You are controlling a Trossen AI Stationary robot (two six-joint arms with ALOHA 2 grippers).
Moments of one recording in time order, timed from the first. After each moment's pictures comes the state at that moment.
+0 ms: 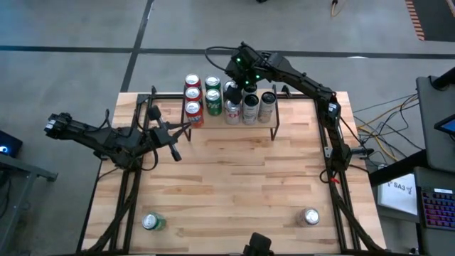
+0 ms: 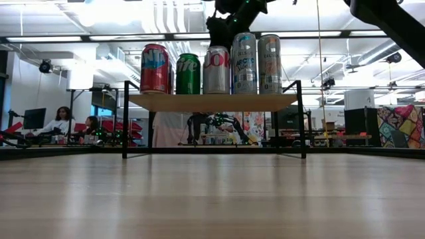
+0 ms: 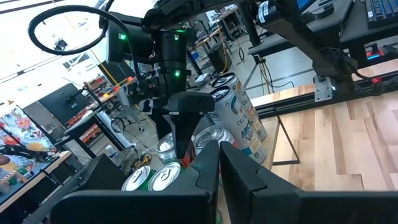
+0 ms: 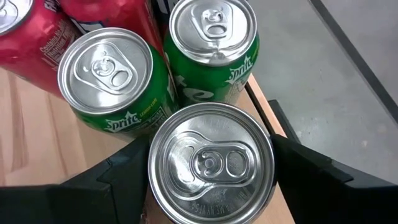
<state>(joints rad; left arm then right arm) -0.30 0.87 0.84 -0.03 -0.83 0.45 -0.51 2.09 2.35 -1.10 -0.13 -0.08</state>
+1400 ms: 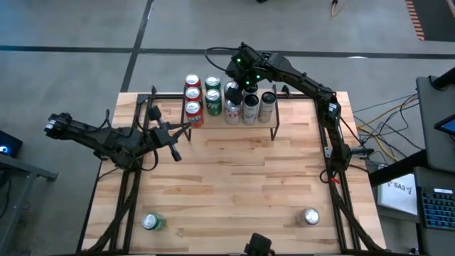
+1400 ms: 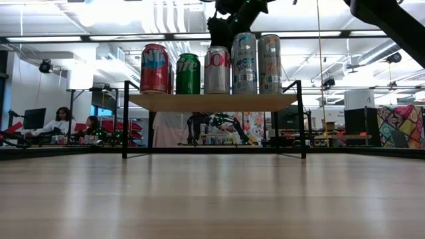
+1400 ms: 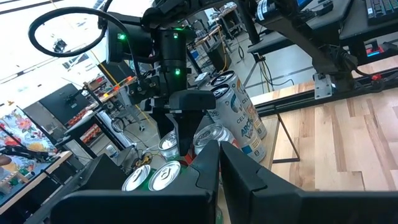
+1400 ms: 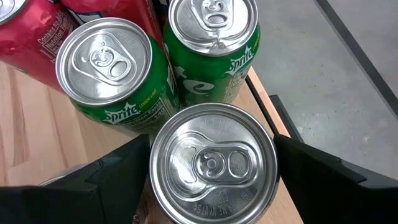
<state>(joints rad) -0.30 0.87 0.84 -0.04 -0.83 0.45 -0.51 2.09 2.35 -1.12 -0.13 -0.08</state>
